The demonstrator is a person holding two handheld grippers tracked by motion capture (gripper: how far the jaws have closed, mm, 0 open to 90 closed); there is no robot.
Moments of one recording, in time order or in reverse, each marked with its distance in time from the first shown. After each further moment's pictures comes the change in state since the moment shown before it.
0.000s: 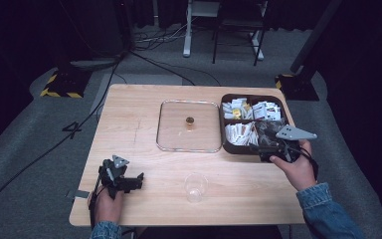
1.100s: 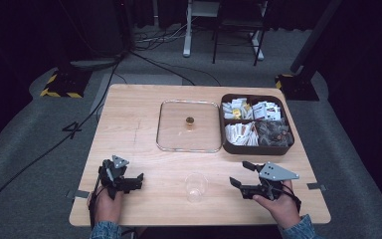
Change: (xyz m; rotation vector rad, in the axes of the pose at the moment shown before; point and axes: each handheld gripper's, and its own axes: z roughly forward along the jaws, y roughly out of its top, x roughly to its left) left arm 0.000 -0.001 -0.001 0.003 -0.007 -0.001; right arm 0.095 -0.057 -0.004 -0.075 0.145 0.014
